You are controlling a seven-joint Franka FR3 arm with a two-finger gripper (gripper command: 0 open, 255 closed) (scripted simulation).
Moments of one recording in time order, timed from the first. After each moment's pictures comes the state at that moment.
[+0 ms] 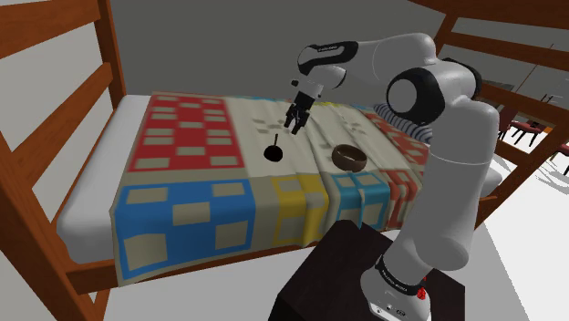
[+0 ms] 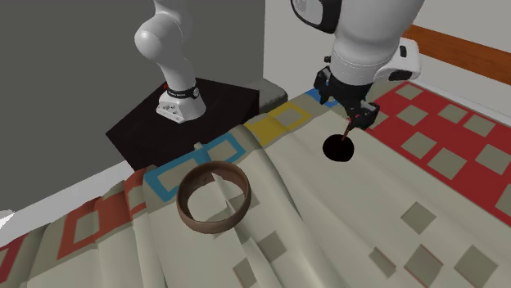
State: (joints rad) arm 0.13 0.31 -0.62 -1.71 0.55 1.80 -1.59
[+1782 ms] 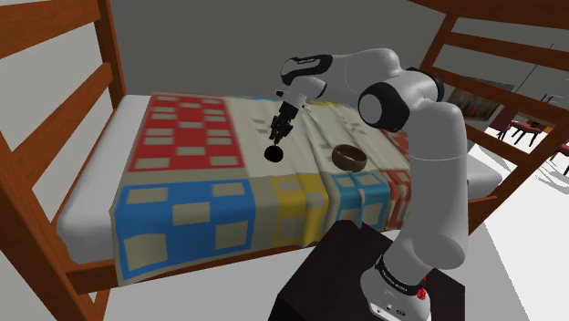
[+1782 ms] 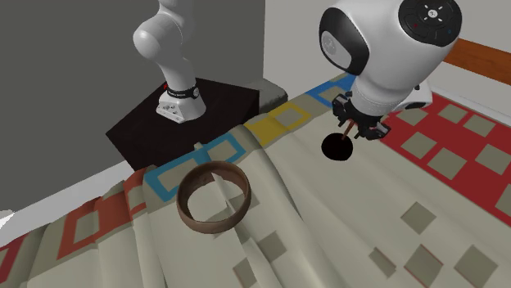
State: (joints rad) arm 0.06 0.52 -0.54 -1.56 0.68 1.78 -1.74
